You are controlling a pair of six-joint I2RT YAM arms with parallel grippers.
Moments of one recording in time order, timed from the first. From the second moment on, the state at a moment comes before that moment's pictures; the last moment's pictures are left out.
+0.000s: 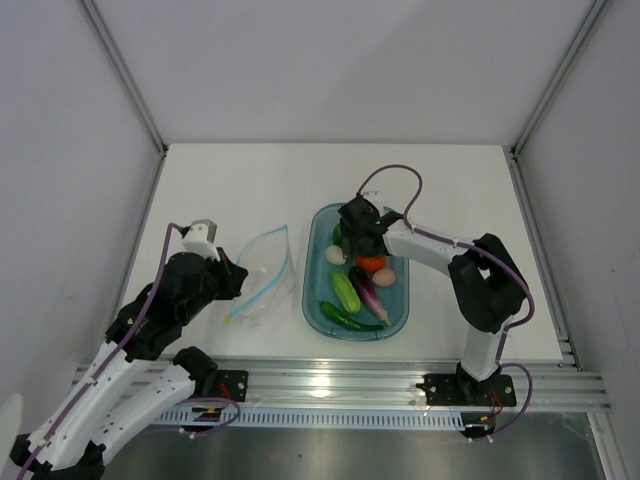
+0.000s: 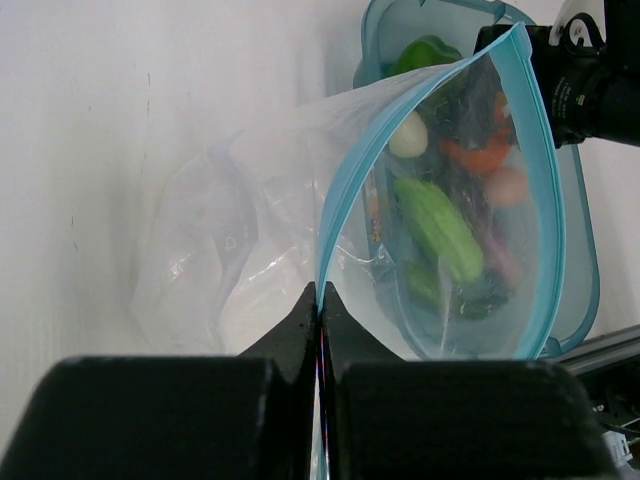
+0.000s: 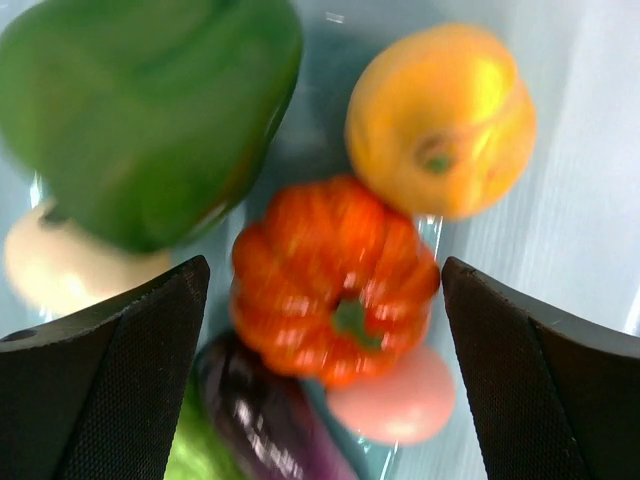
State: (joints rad) left arm -0.60 0.56 0.80 -0.75 -0.20 -0.56; right arm 0.70 1.83 1.27 -0.52 0.41 0.52
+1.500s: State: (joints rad) left arm -0.60 0.64 0.81 -0.77 -0.06 -0.54; right arm 1.30 1.34 1.30 -0.34 0.46 0.40
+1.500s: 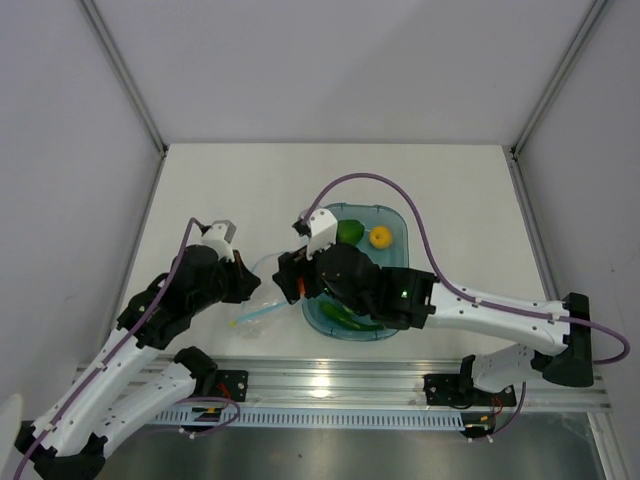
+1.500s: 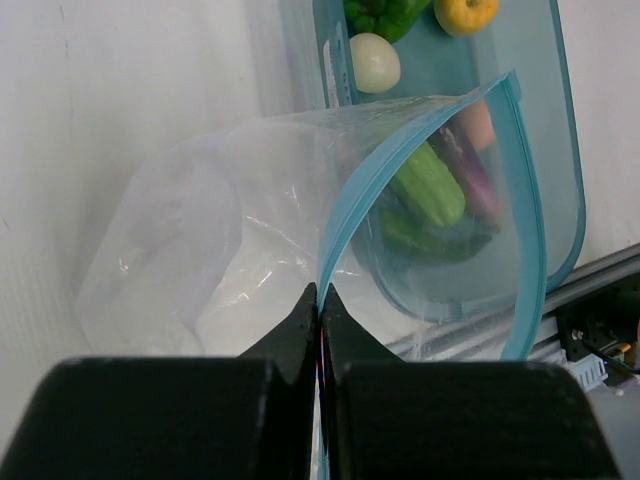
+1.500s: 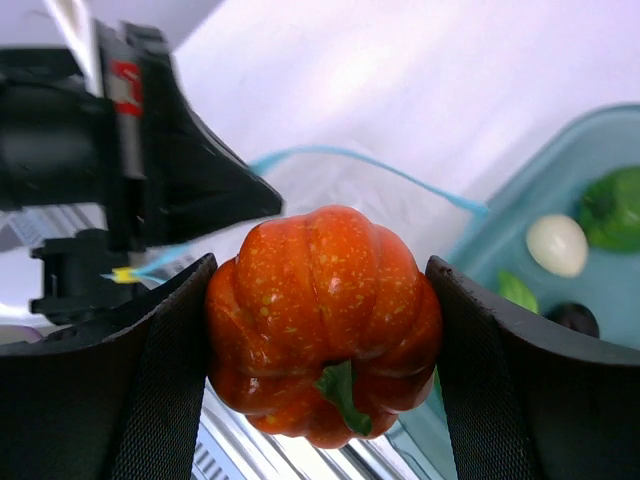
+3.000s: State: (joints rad) left arm -0.60 0.53 0.81 -0.81 -0.04 -0.58; right arm 1.19 1.25 1.32 -0.43 0.59 0.52
